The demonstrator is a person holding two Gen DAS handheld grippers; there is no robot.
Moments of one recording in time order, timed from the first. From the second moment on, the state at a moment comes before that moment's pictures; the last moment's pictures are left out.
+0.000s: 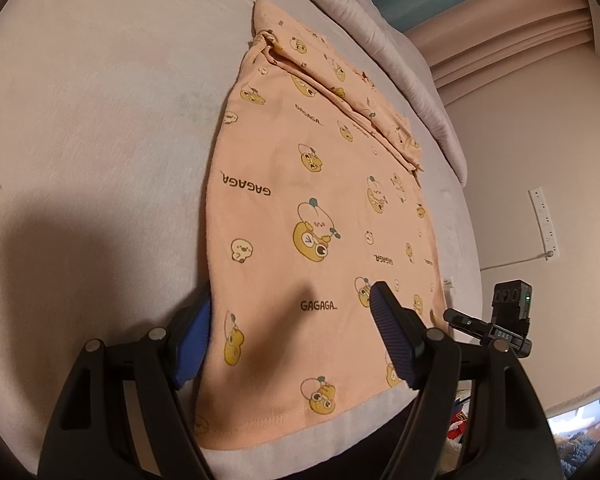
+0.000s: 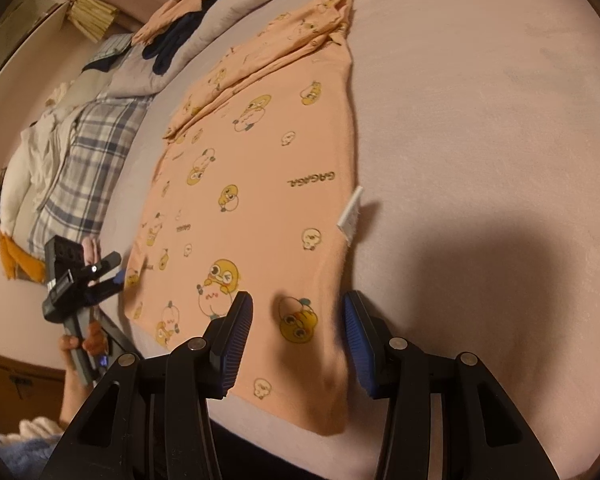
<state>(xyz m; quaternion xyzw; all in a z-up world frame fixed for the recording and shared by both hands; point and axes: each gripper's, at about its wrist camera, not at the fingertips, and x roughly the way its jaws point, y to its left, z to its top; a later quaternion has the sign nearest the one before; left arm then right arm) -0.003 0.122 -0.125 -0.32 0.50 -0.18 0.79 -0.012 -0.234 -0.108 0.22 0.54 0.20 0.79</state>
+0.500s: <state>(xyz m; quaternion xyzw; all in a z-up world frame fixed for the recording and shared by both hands) -0.029 0.138 -0.132 -0.37 0.48 -0.24 0.76 -0.022 -0.230 -0.116 0.25 0.55 0.24 0.76</state>
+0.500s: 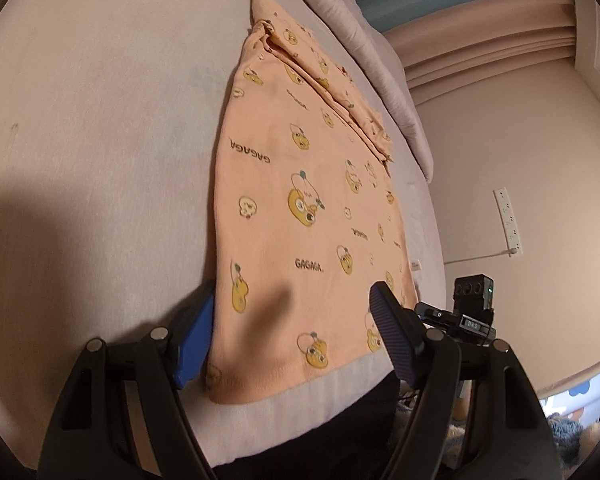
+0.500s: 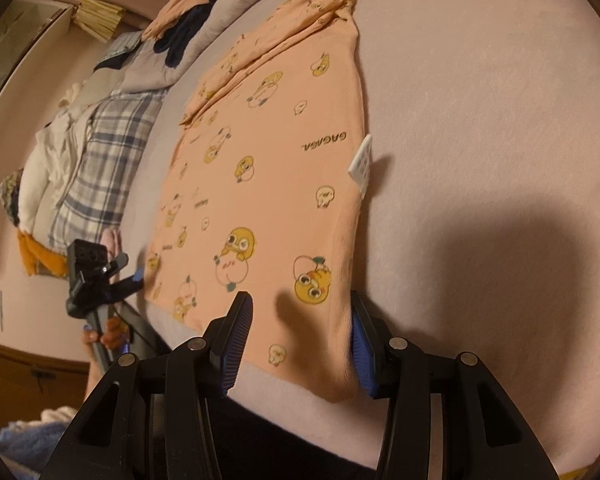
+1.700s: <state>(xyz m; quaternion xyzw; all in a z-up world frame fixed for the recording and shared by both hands) -0.014 0.103 -0.136 -0.36 0.49 -0.27 0.74 -0.001 -0.231 -0.134 0.30 0.52 0.29 0.74</state>
